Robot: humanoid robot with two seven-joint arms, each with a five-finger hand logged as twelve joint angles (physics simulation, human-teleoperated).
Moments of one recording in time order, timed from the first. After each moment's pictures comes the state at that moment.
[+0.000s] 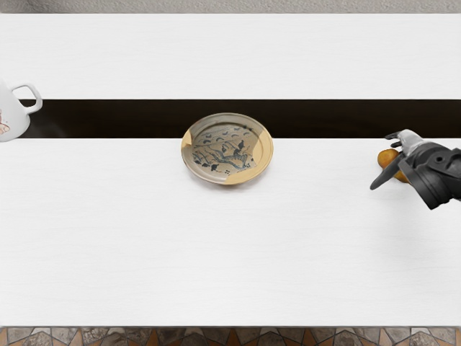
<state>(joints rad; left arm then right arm) -0.01 0.00 -0.14 -0.21 -0.04 -0.12 0.13 1.20 -0.67 -0.15 1.36 -0.47 -0.61 -0.61</state>
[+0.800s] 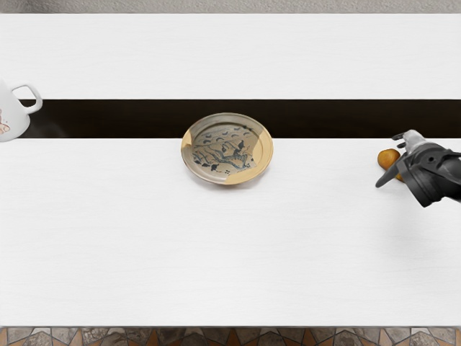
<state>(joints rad) -0.01 0.00 -0.14 -0.21 -0.04 -0.12 0.13 1.16 -0.61 -0.15 1.23 -0.48 -0.61 -0.61</state>
